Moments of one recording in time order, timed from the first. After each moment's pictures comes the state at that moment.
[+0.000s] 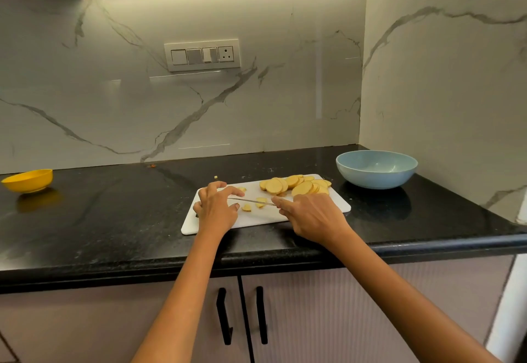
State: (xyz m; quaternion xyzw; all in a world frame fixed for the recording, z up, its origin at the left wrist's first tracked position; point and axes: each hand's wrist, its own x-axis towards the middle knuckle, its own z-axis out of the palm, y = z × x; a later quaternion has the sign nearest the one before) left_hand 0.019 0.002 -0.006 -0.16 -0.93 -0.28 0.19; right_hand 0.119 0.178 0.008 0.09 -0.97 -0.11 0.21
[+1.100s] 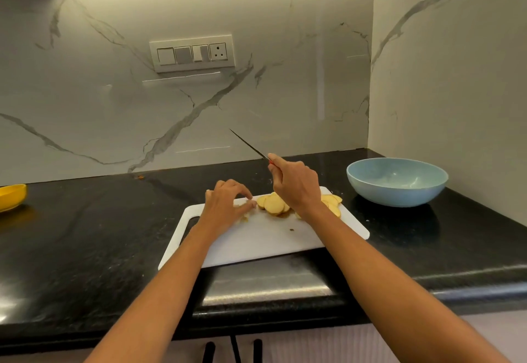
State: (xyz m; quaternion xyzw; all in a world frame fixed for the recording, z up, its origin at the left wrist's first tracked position) left_hand -0.068 0.033 0.002 -0.32 -0.89 -0.23 0.22; right_hand -0.010 0.194 0.029 -0.01 -0.90 0.17 0.40
